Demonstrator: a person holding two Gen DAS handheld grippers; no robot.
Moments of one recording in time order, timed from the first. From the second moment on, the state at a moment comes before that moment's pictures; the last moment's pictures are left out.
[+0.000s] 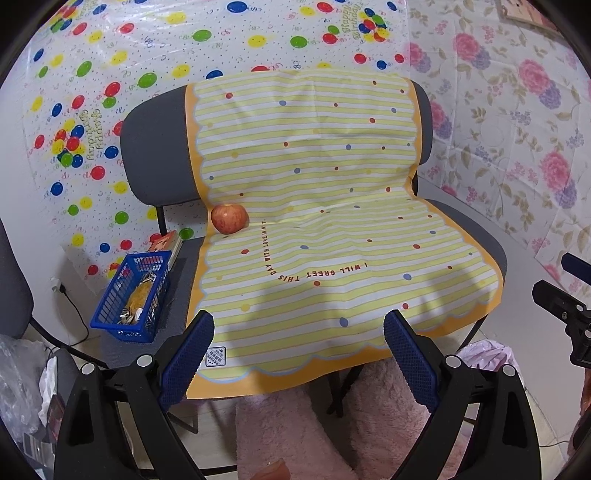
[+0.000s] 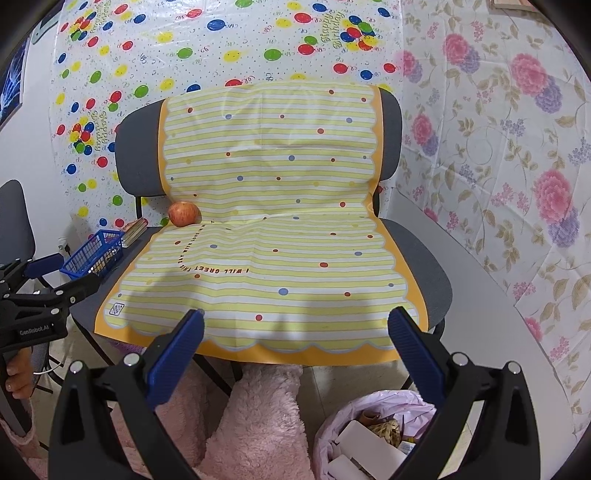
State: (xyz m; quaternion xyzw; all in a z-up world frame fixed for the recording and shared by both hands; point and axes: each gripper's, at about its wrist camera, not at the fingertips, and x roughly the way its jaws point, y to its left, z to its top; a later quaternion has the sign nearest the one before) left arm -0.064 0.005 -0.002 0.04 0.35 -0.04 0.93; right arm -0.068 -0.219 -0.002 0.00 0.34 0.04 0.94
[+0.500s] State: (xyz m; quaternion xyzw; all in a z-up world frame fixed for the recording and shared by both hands) left arm -0.062 0.007 -0.003 0.04 0.35 -0.04 0.93; right arm -0.067 -0.222 -0.002 0.00 0.34 0.04 0.94
